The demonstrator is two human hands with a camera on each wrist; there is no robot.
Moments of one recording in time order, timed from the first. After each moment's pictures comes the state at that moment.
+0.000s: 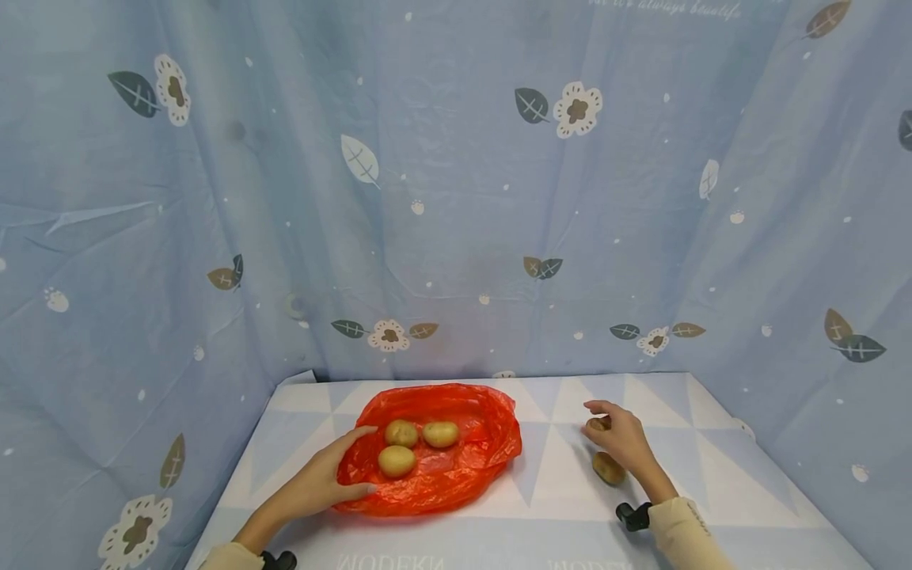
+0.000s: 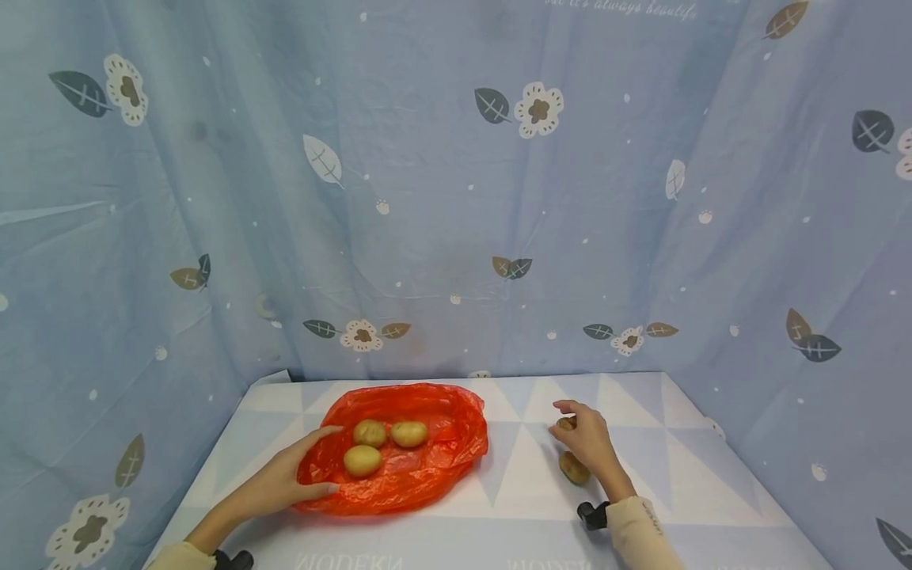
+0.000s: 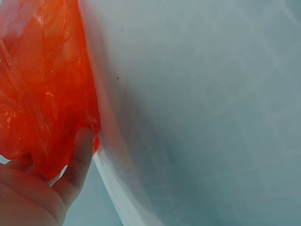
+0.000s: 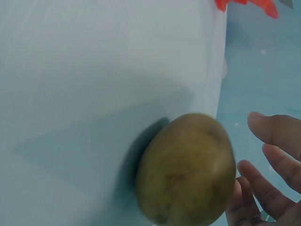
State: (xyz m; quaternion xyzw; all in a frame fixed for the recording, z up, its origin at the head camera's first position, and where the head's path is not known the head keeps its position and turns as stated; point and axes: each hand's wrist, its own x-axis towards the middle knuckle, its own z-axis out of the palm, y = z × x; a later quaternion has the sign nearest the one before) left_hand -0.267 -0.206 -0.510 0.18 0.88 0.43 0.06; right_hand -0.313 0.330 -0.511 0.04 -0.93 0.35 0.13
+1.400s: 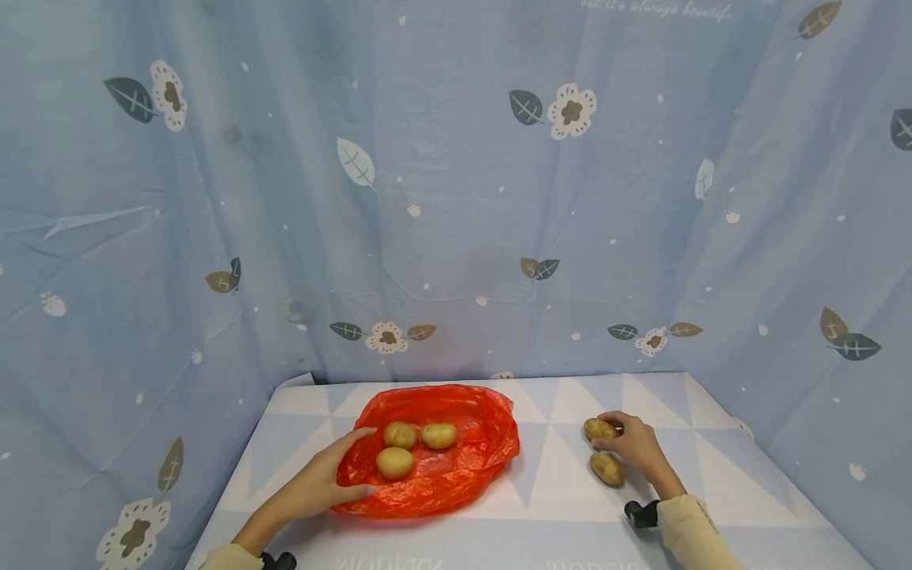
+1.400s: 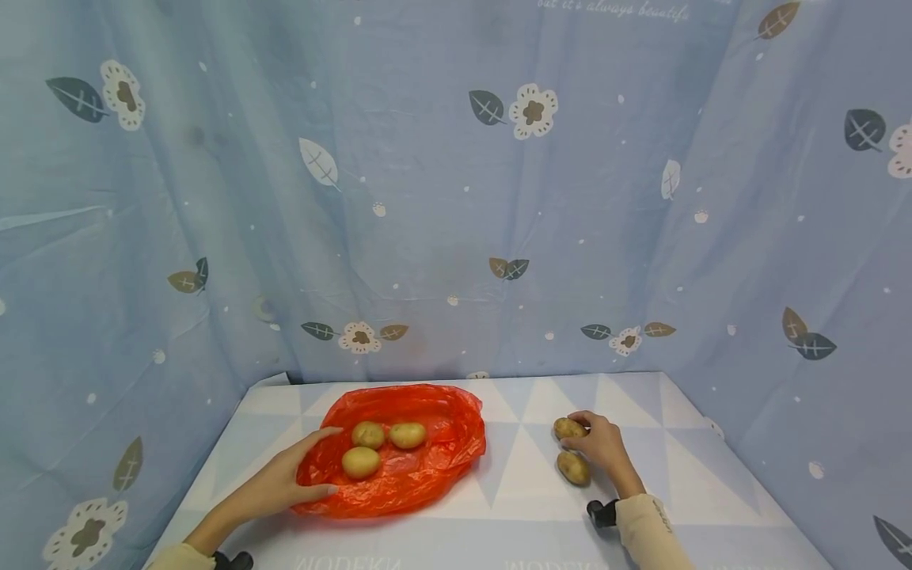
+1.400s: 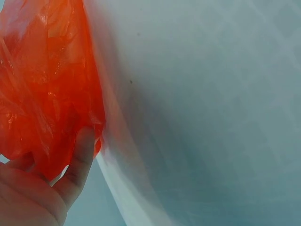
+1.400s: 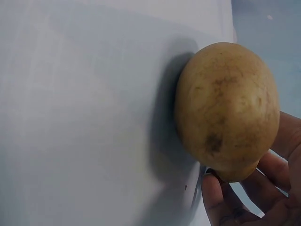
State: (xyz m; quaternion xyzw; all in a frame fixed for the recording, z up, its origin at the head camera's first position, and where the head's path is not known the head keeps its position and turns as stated) left_hand -0.267 -0.205 -0.509 0.19 0.89 0.42 0.05; right_hand -0.313 0.360 -0.520 -0.02 -0.93 0.35 0.04
